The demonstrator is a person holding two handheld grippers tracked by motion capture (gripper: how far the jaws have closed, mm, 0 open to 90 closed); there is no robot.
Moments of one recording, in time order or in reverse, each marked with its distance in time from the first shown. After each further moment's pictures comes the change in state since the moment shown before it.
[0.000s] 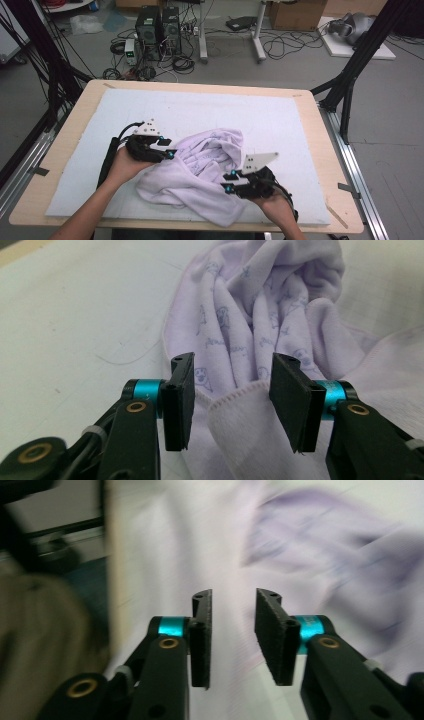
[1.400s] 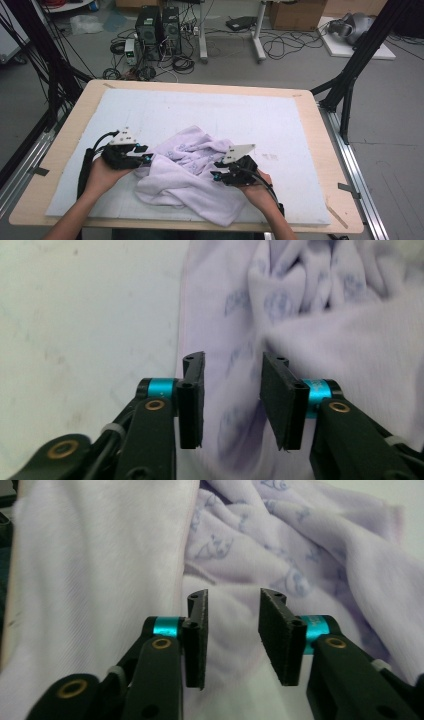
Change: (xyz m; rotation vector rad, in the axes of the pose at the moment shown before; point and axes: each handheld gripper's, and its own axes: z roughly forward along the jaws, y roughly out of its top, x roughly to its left) left arm 0.013 -0.043 -0.031 0.018 0.134 -0.044; right arm -0.019 0.008 0.051 0.076 -0.079 -0.061
